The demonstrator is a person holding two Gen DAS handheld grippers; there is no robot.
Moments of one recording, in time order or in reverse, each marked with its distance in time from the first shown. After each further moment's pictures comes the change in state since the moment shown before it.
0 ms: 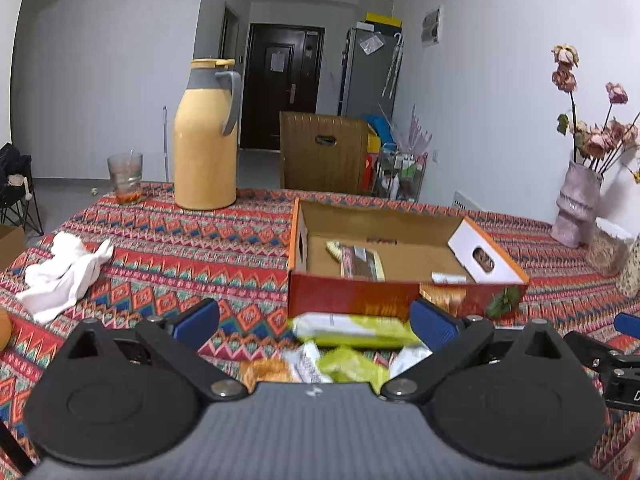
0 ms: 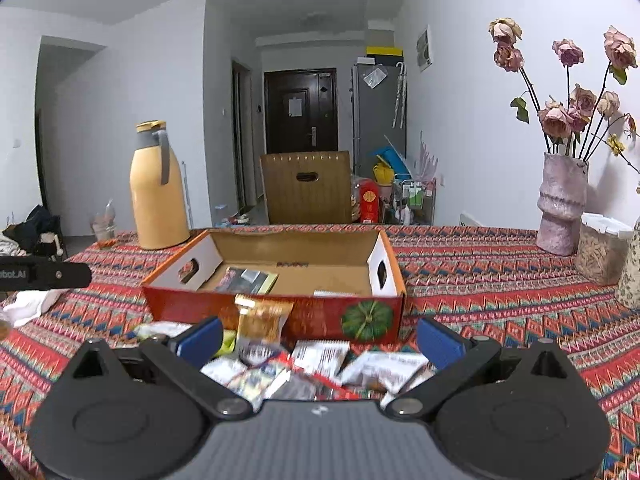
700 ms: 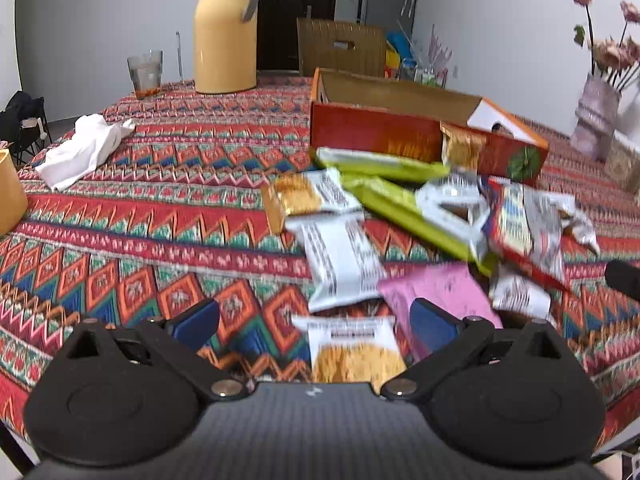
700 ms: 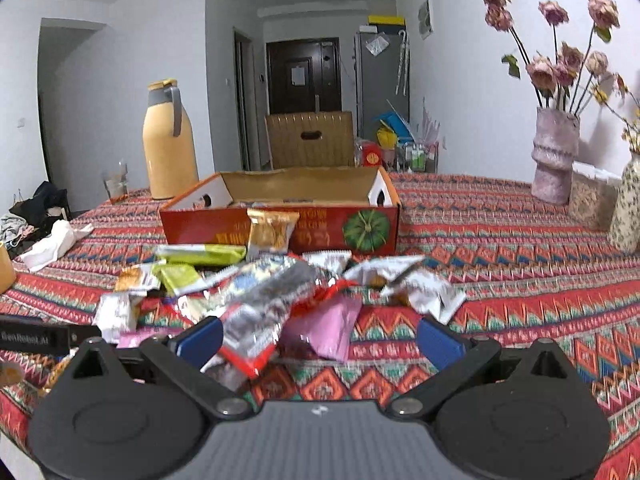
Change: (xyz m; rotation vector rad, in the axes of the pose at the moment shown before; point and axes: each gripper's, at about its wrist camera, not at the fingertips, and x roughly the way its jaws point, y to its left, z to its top) left arm -0.009 0.002 -0.096 0.009 0.253 0.066; right arm -0.040 -0.001 -0.065 0.018 0.105 0.012
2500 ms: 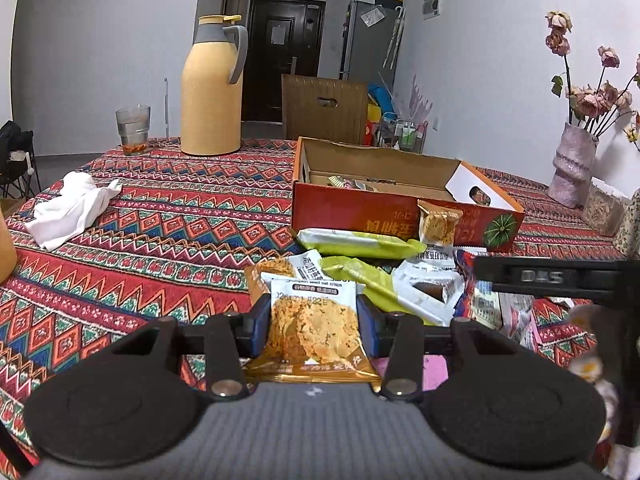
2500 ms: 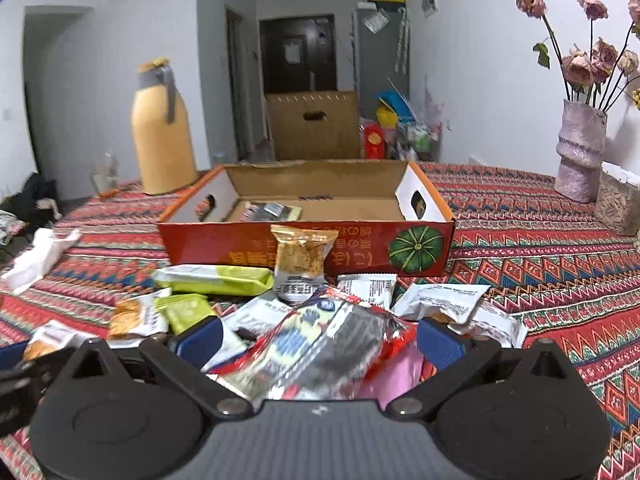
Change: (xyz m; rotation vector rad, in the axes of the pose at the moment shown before) left arm -0.016 0.000 0.033 -0.008 -0.175 -0.067; right arm 0.078 0.051 0.054 0.012 0.092 -0.036
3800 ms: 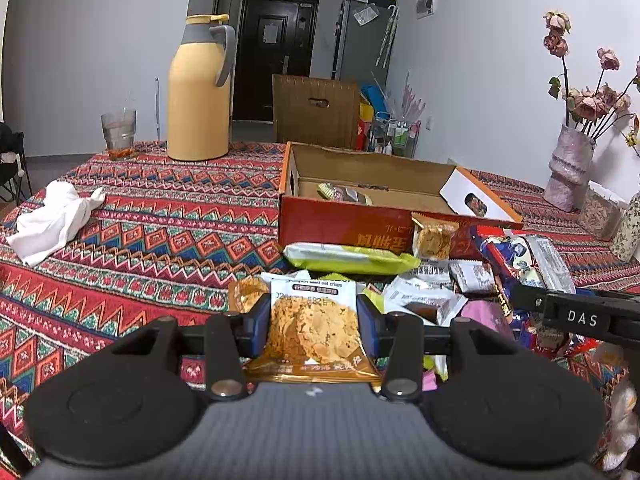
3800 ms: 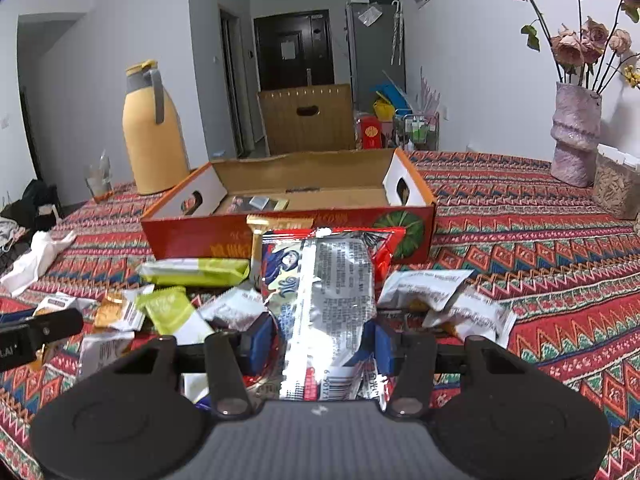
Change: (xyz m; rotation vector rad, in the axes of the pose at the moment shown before) left arm 0.018 -0.006 0.018 0.007 0.001 -0.021; right arm -0.003 -0.033 -0.010 0.032 -0.011 0.030
